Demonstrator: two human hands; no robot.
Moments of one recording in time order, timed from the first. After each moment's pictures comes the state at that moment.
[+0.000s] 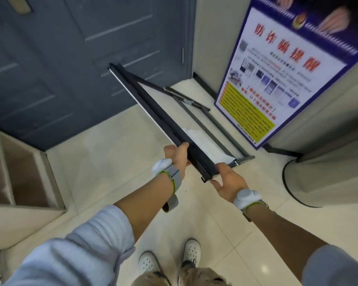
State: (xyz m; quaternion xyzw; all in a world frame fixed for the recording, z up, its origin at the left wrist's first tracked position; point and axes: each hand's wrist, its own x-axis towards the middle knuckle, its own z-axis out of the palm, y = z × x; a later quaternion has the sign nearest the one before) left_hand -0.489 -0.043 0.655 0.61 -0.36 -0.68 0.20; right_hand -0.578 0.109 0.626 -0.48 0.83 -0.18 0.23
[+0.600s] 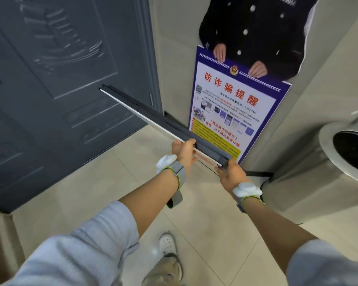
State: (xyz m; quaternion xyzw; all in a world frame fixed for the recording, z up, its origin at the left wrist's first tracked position) left_hand -0.649 -0.023 0.752 0.50 -0.42 -0.74 0.19; right_hand -0.713 0.114 0.702 -0.27 0.91 -0.27 0.15
